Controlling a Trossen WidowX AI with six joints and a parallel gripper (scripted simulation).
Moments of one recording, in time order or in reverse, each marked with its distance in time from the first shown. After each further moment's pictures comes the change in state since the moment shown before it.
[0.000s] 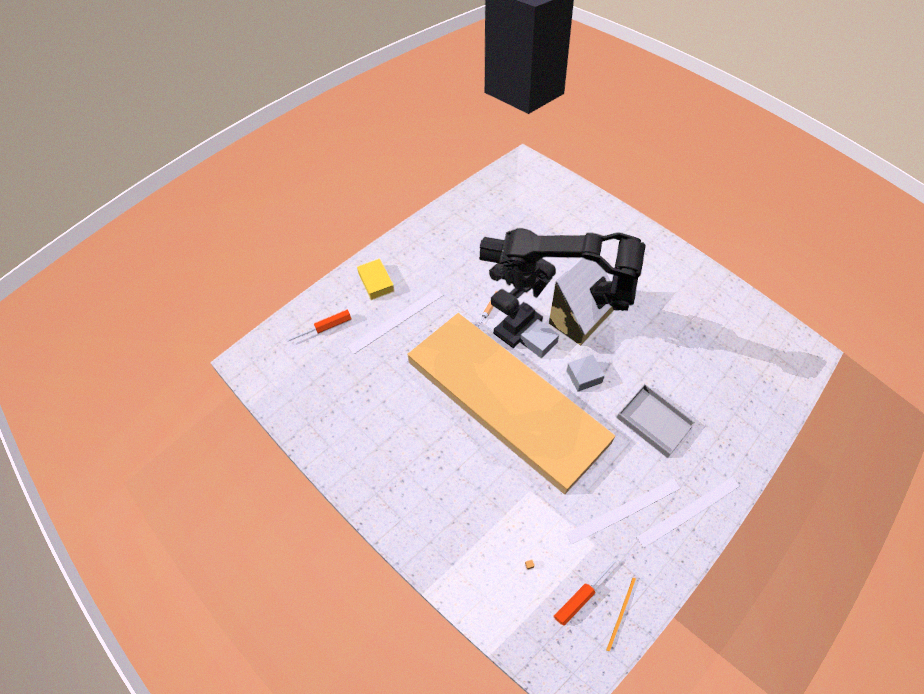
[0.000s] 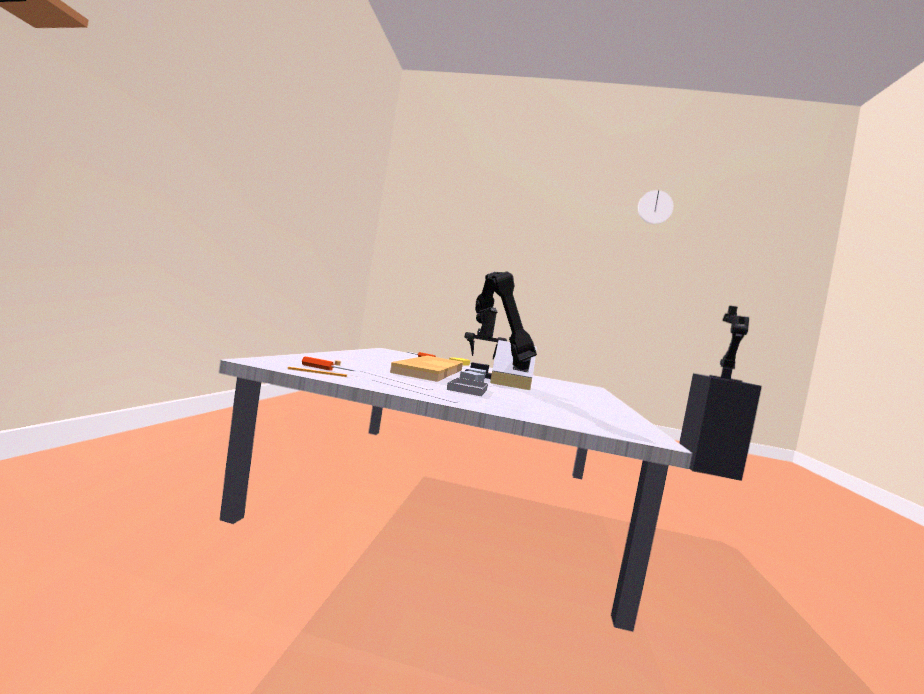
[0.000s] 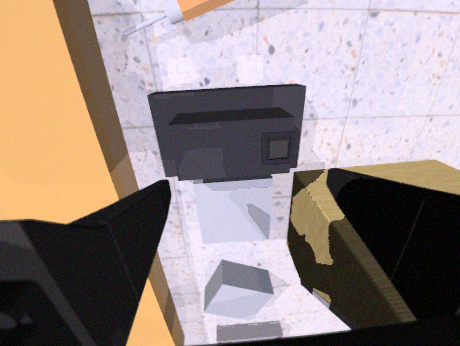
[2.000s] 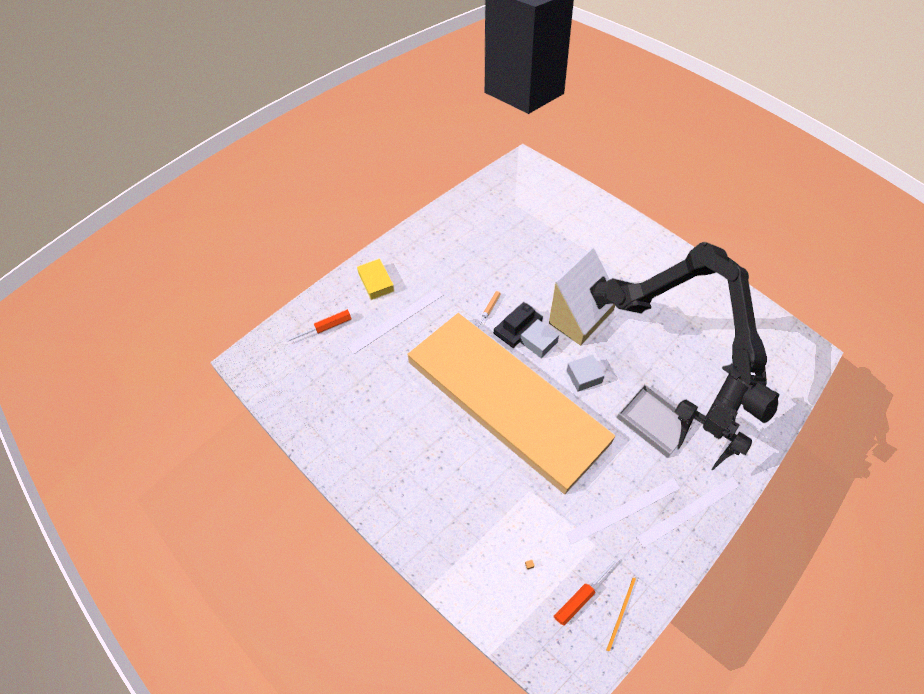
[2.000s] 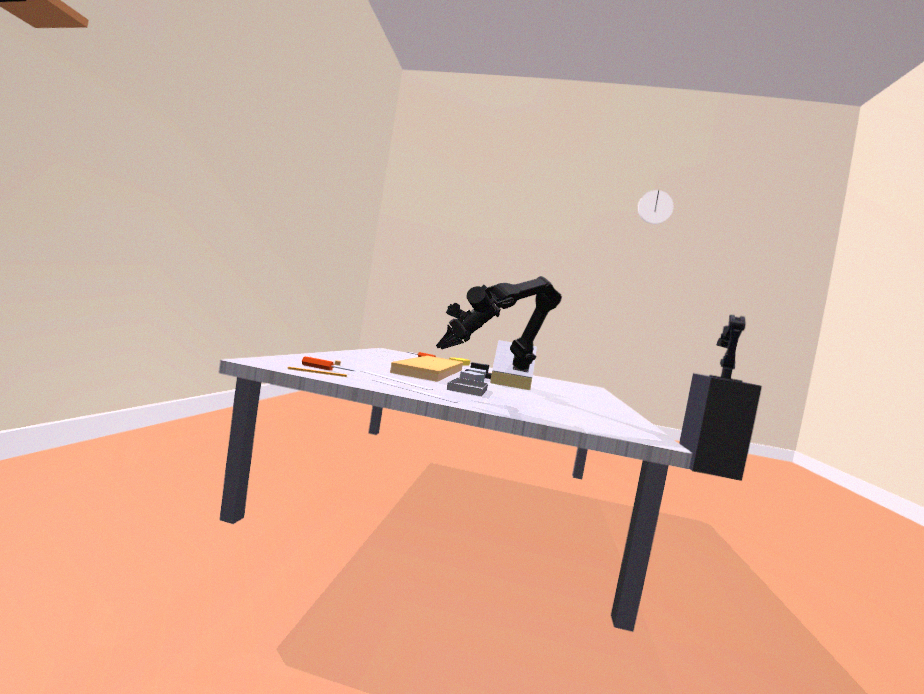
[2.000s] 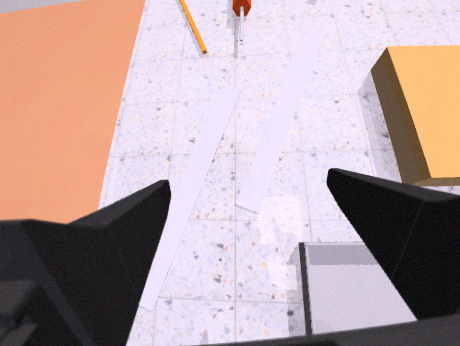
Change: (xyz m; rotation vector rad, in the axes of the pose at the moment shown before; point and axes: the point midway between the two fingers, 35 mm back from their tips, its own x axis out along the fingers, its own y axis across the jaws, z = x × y) arm -0.010 0.060 -0.578 -1.538 -0.537 0.640
